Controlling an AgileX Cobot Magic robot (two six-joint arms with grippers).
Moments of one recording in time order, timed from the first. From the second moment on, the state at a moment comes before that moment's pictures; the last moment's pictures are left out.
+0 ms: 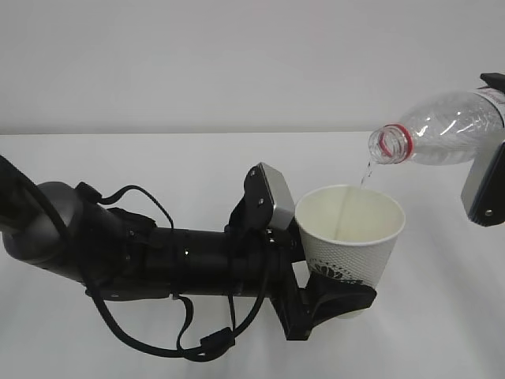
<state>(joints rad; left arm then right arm) -0.73 2.11 -0.93 0.87 -1.01 -0.53 0.08 1.30 -0.41 -0.16 -0.72 -1.41</state>
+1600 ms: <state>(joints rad) -0.73 2.11 -0.93 0.87 -1.01 -0.53 0.08 1.30 -0.41 -0.16 -0.73 -1.41</state>
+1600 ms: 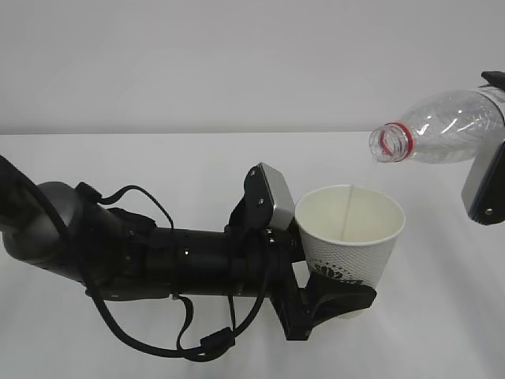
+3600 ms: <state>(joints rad) -0.73 2.11 -0.93 0.87 -1.01 -0.53 0.08 1.30 -0.41 -0.15 -0.75 -1.43</state>
